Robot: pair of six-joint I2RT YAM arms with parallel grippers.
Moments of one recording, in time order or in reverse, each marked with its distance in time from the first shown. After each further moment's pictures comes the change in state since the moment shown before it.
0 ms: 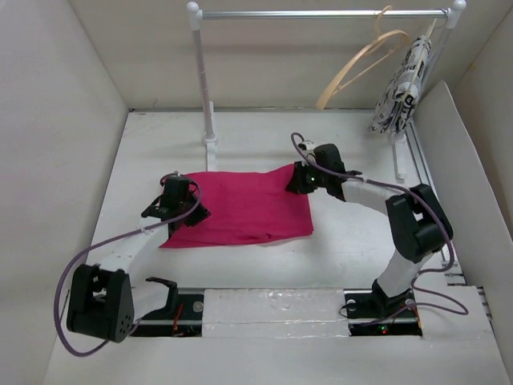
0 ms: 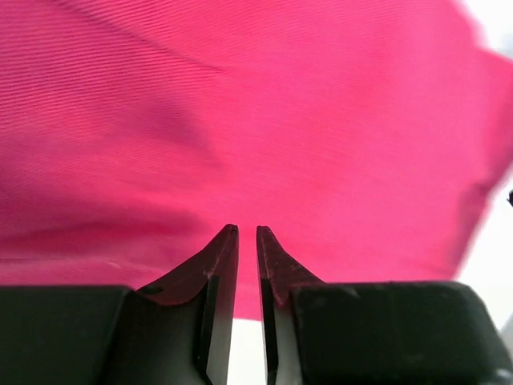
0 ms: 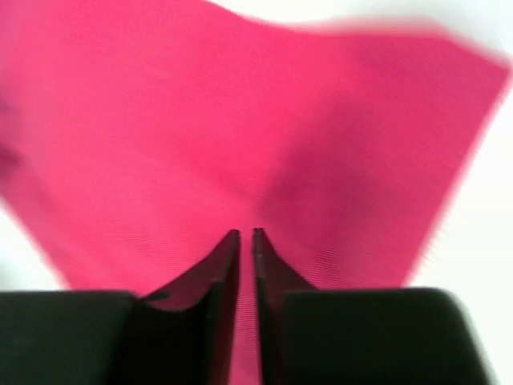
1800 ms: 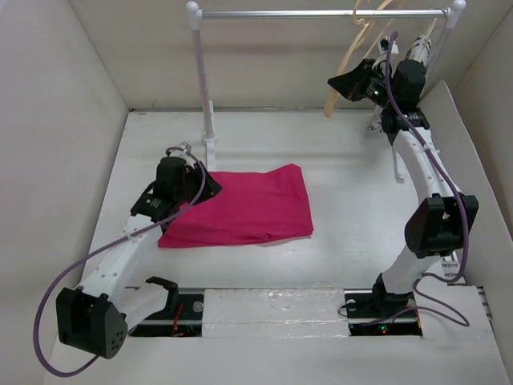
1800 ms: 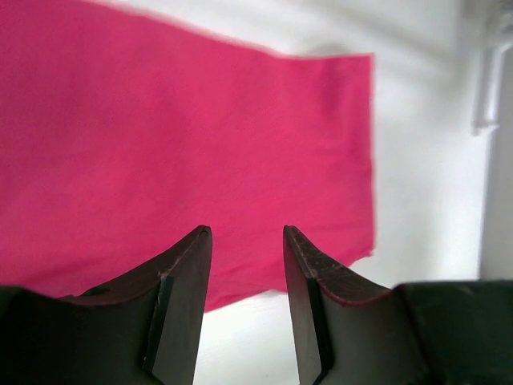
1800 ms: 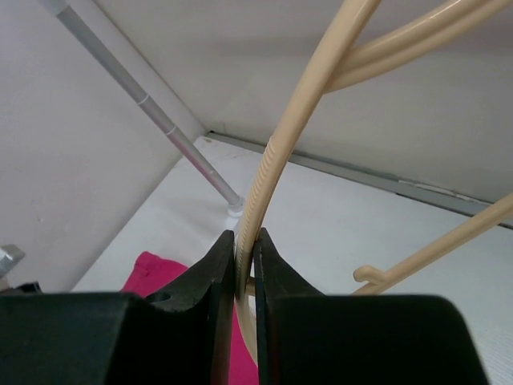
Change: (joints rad) left arm -0.072 -0.150 0.192 -0.060 0.084 0.192; right arm -0.378 -0.023 0.703 0.008 -0.269 0.172
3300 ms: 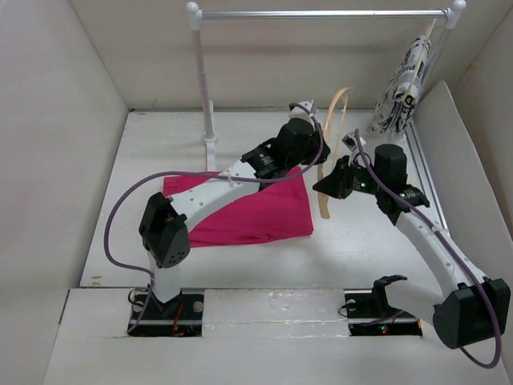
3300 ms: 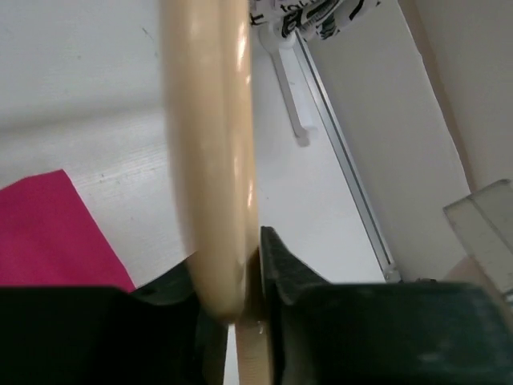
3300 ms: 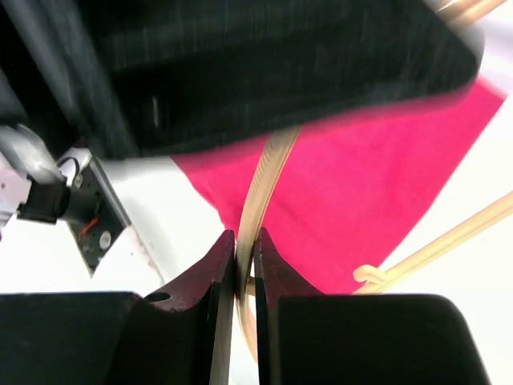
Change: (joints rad) left arm -0.608 0.826 0.945 0.156 -0.289 -0.024; right arm 0.178 -0.625 -0.776 -0.318 -0.092 -0.251
